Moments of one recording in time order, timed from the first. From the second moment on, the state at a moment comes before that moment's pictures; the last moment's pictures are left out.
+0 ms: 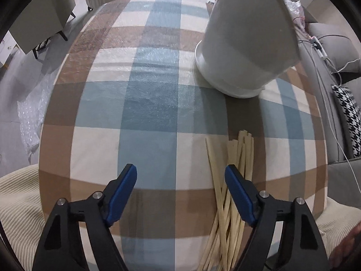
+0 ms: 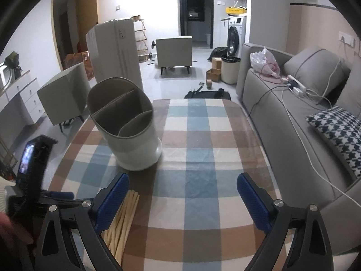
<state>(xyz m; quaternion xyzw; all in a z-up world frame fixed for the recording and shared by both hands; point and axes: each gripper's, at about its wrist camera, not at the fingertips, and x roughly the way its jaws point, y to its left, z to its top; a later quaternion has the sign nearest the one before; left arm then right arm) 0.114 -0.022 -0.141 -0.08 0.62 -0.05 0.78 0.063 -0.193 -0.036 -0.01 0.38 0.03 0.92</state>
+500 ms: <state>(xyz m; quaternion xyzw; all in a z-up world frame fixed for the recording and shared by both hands) 0.115 -0.046 -0.143 -0.03 0.64 -0.03 0.77 0.071 -0.216 -0.030 0.06 0.39 0.04 0.92</state>
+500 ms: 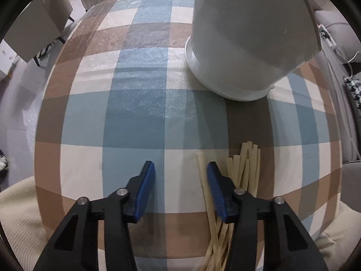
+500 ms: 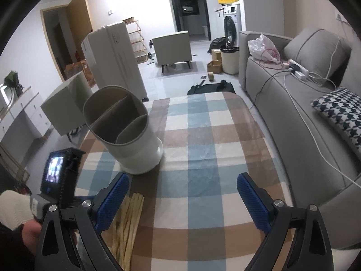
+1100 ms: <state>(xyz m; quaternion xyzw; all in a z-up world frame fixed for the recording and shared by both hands) 0.110 -0.061 -0.095 -0.06 0.60 -0.07 0.80 0.071 -0.217 -0.040 0.08 0.43 0.07 0.90</state>
